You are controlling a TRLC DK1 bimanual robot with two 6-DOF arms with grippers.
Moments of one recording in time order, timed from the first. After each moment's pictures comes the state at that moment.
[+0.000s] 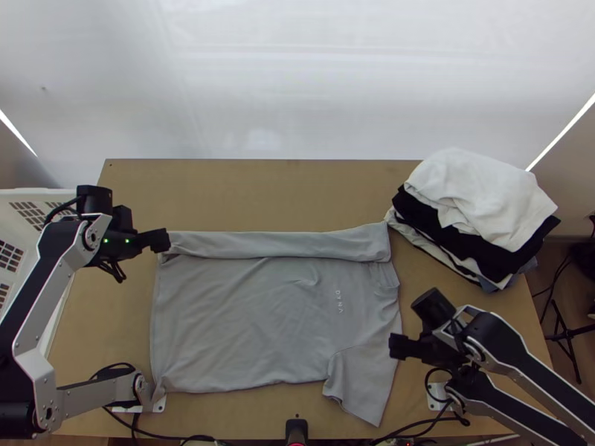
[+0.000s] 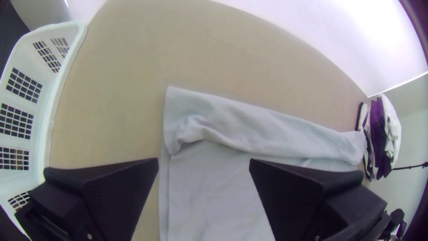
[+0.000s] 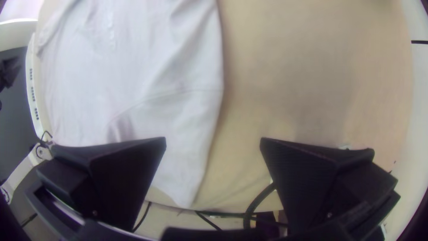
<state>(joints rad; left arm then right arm) 0.11 1.34 1.11 -0.87 0.16 -0.14 0.70 0.83 0.61 -1.18 -0.17 0.85</state>
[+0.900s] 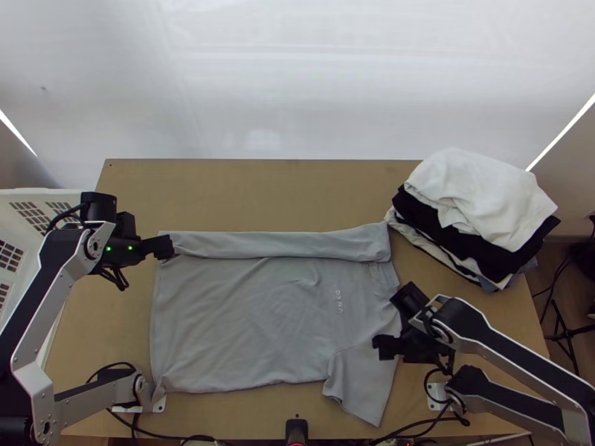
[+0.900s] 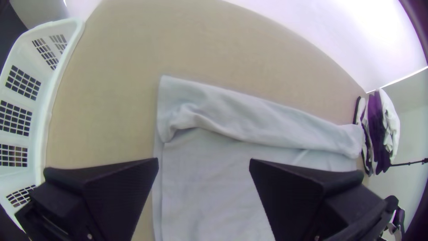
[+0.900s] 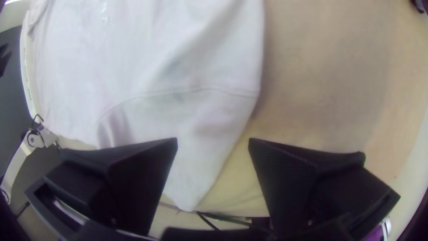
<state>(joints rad) 0.07 1.28 1.07 -0.89 0.16 -0.17 0.71 1.07 0.58 -1.01 -0.27 0.76</state>
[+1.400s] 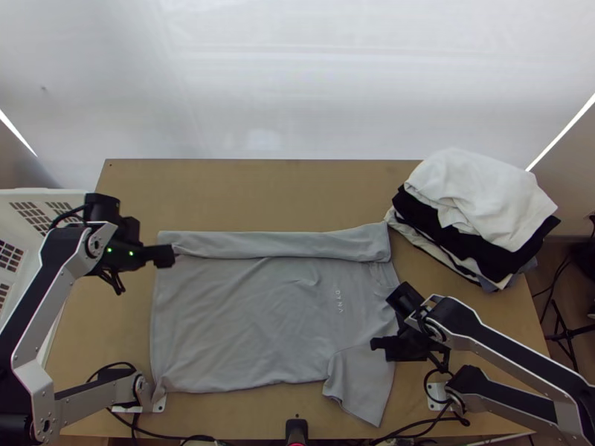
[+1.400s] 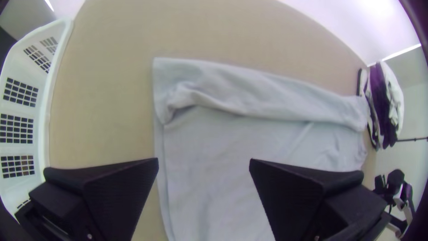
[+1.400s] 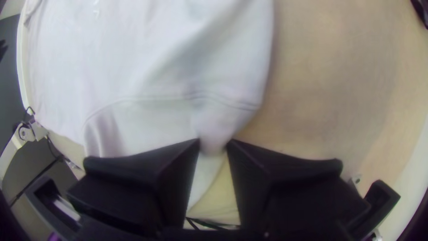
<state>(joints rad) 0.06 1.29 1.08 -0.98 0.16 -0.06 0.70 1.12 0.55 -0.96 -0.26 0.69</state>
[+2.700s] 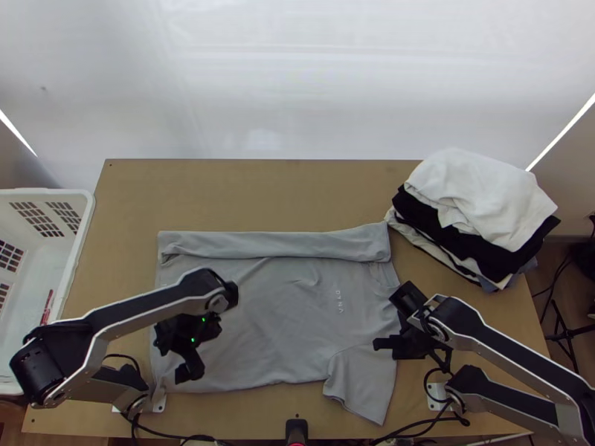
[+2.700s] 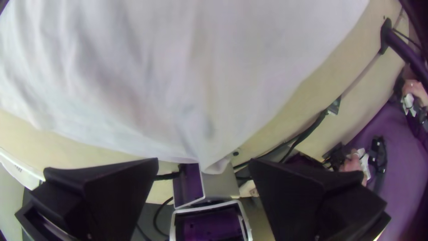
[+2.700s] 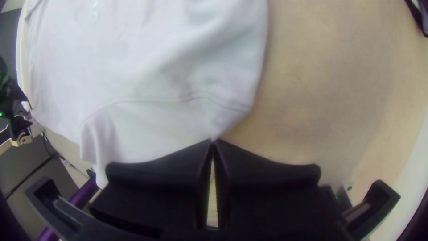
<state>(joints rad) -0.74 1.57 0.88 -1.48 0.02 0.20 0.68 1.11 0.54 -0.97 -0.23 0.63</state>
